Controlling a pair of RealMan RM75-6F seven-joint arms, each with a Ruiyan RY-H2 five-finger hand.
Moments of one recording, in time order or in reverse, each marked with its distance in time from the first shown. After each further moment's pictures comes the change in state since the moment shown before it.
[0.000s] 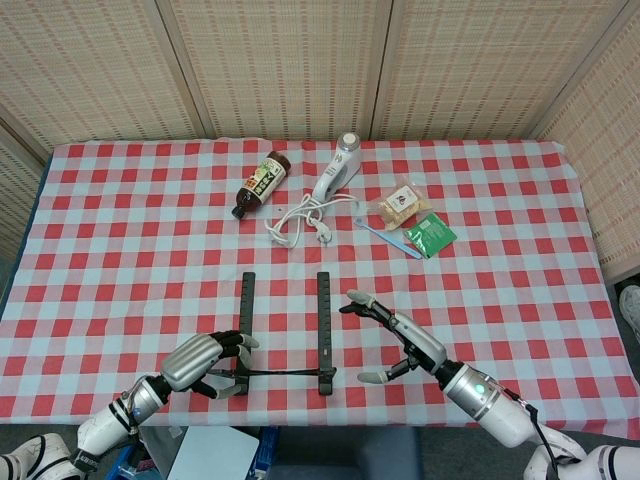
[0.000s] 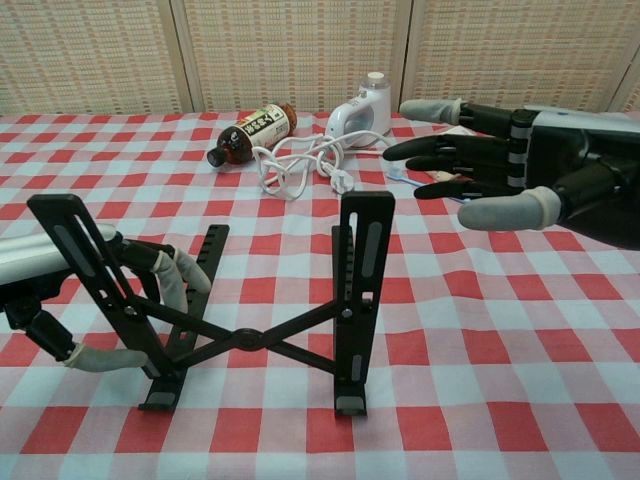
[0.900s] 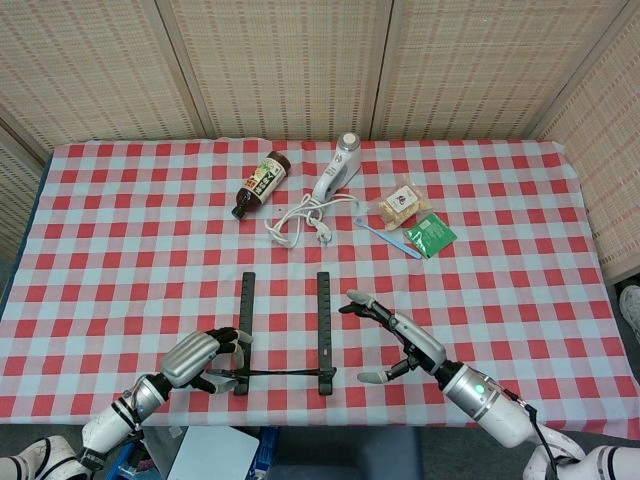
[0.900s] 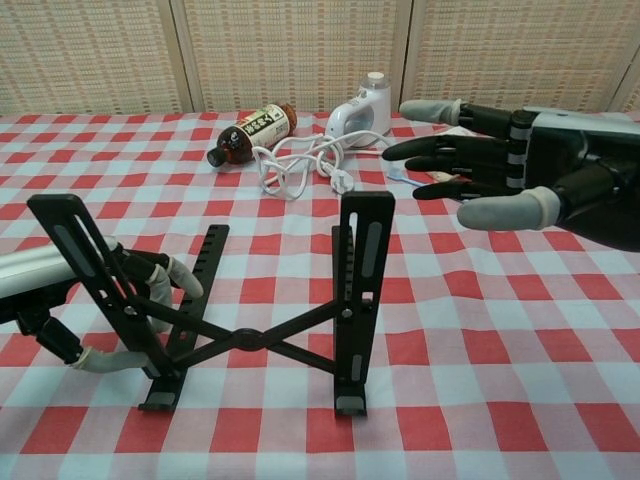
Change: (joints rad) left arm 0.022 -0.042 -0.011 0.046 -0.058 -0.022 0.025; right arm -0.009 -0.006 0.008 0.006 -0.007 -0.002 0.011
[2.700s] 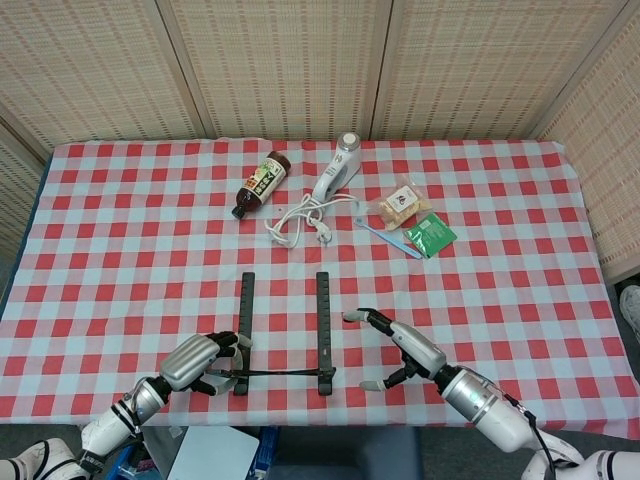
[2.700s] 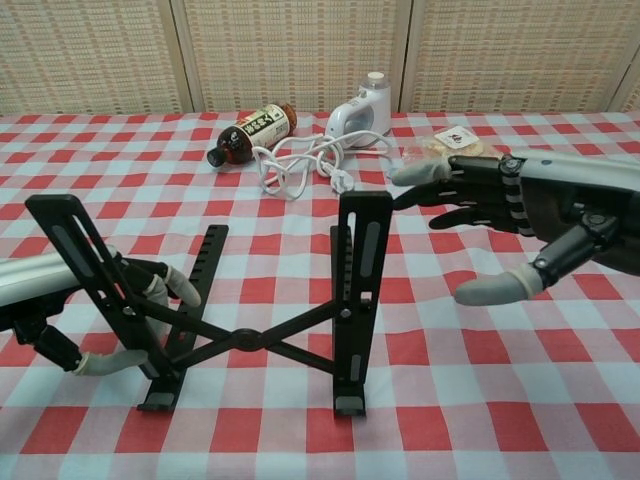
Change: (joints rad) left arm 0.005 0.007 0.006 -0.014 0.001 -0.014 0.014; right arm -0.009 -0.014 -0.004 -0.025 0.093 -0.081 -0.409
